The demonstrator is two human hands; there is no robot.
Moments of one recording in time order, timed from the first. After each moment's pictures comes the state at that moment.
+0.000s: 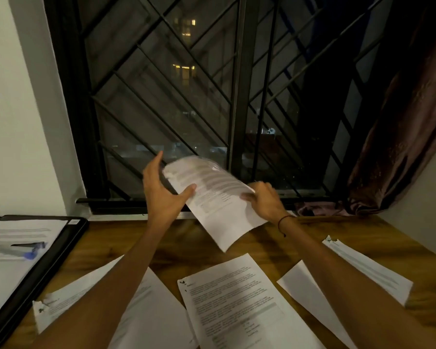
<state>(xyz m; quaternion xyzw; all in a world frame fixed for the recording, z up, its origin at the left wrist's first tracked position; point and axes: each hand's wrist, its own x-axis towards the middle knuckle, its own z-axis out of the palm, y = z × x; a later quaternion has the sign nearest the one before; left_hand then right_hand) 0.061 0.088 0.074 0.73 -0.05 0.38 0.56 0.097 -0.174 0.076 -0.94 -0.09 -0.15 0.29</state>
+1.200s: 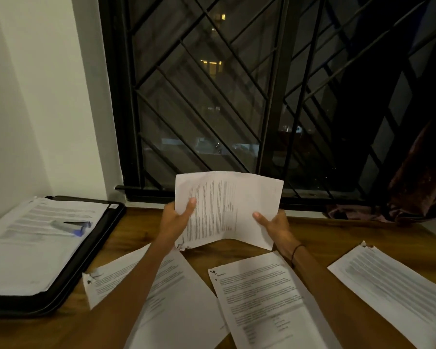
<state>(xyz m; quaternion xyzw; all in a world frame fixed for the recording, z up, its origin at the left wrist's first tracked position) 0.042 0.146 0.005 0.75 0.07 0.16 0.64 0.083 -0.125 -0.008 -0.75 0.00 -0.07 0.65</state>
